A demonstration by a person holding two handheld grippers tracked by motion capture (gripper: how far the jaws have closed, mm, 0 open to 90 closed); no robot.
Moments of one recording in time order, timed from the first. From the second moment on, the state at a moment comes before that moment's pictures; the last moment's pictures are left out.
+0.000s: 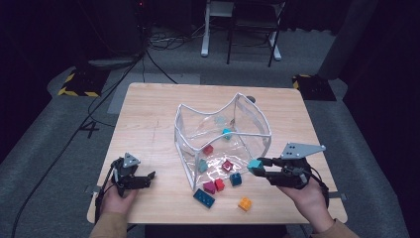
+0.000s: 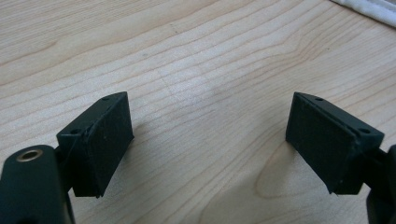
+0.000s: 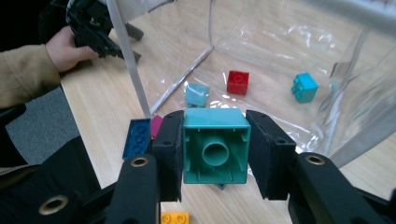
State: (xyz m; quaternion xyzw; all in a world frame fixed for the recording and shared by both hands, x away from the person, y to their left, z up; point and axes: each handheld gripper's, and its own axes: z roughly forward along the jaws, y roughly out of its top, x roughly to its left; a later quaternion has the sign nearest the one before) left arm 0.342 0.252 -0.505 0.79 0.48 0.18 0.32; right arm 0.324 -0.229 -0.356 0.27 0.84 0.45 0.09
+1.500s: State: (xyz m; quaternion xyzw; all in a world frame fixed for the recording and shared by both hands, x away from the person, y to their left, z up) left arm 0.342 0.252 -0.505 0.79 0.48 0.18 0.33; right arm 0.431 -0.206 -0.251 0.28 0.85 0.43 0.12
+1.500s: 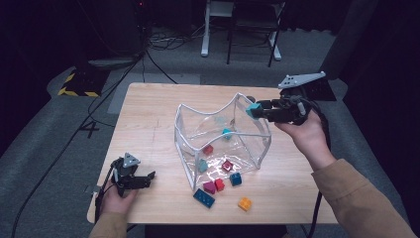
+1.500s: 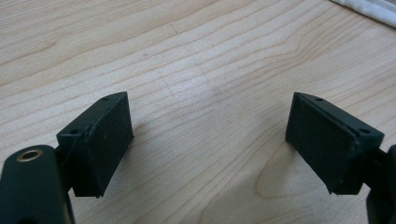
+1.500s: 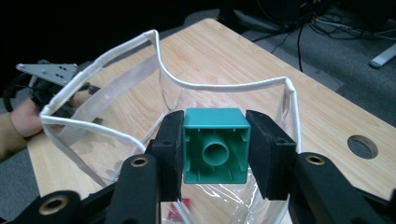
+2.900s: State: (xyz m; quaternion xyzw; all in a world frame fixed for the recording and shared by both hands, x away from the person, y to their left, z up) left arm 0.343 0.253 -0.505 0.79 0.48 0.18 0.32; right arm 0.493 -0.107 -0.319 0.27 0.94 0.21 0.07
